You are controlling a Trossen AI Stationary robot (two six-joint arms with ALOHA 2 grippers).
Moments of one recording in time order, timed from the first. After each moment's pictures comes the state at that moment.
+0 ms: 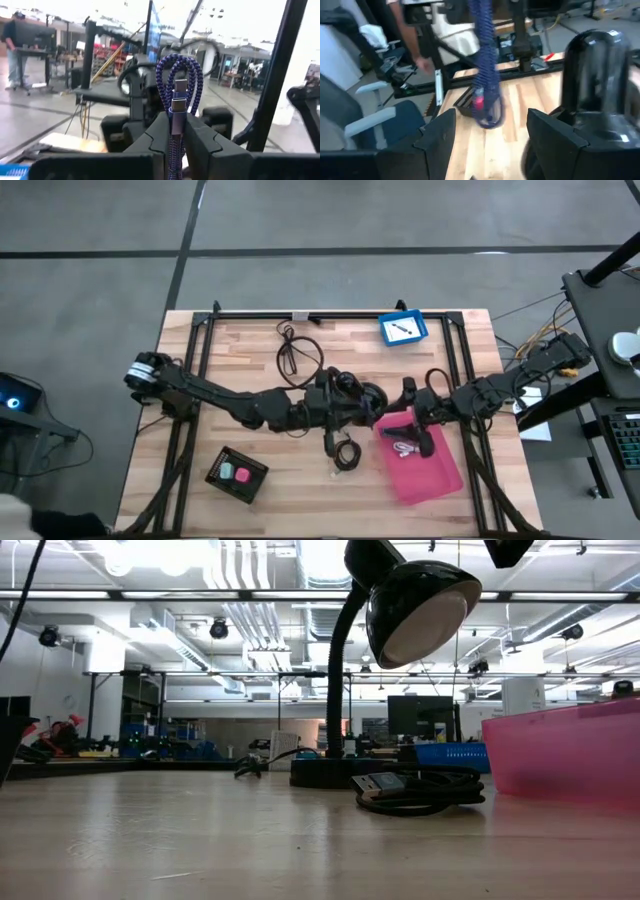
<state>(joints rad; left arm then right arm) -0.29 1.66 1.26 0.64 -0.39 -0.10 0.45 0.92 0.65 0.10 0.31 0.34</state>
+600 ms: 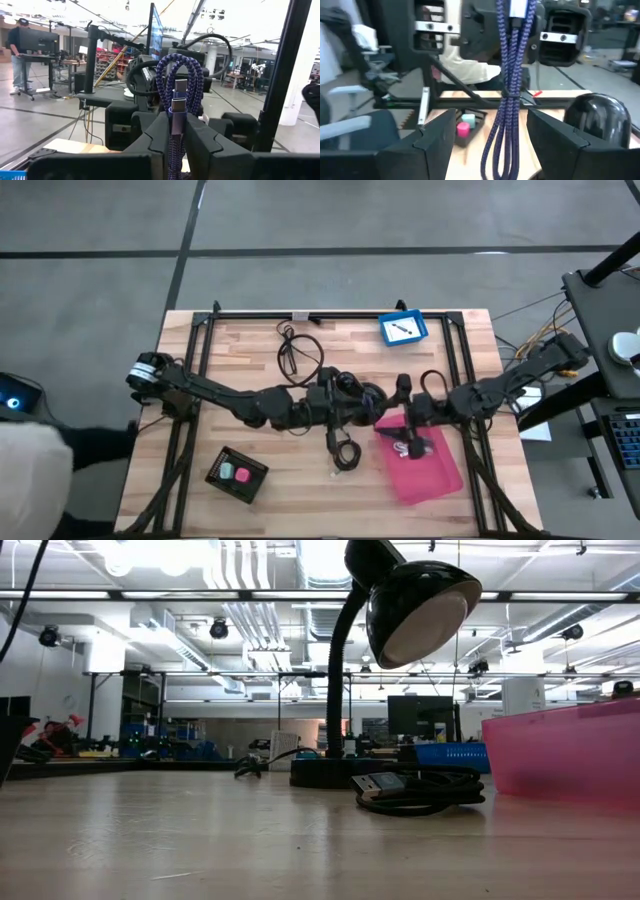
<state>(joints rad) -0.27 1.67 1.28 0.65 -0.38 -0.07 0.45 1.03 0.70 0.28 0.36 0.10</state>
